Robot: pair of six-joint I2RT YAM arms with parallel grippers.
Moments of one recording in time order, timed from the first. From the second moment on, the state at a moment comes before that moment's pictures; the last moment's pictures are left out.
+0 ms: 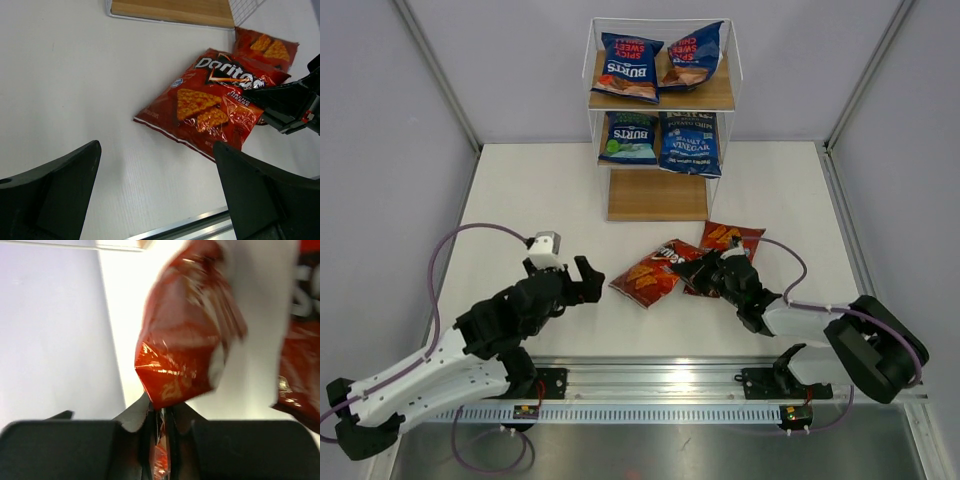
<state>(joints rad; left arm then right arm) -0.99 0.64 0.68 -0.59 -0.55 -0.70 0.66 1.33 0.30 0.66 -0.04 1.35</state>
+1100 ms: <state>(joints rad) -0.99 0.85 0.16 0.77 -0.46 -1.68 0.66 0.86 0.20 0.92 -0.02 0.90</state>
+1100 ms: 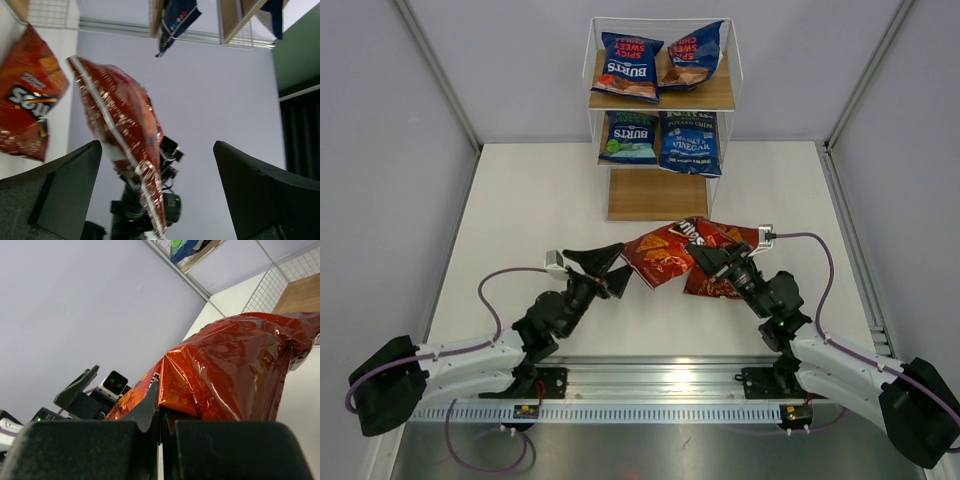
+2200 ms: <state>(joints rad) -1.01 0.85 0.33 0.50 -0.23 -1.78 0.66 0.67 0.30 0.76 -0.07 0.59</state>
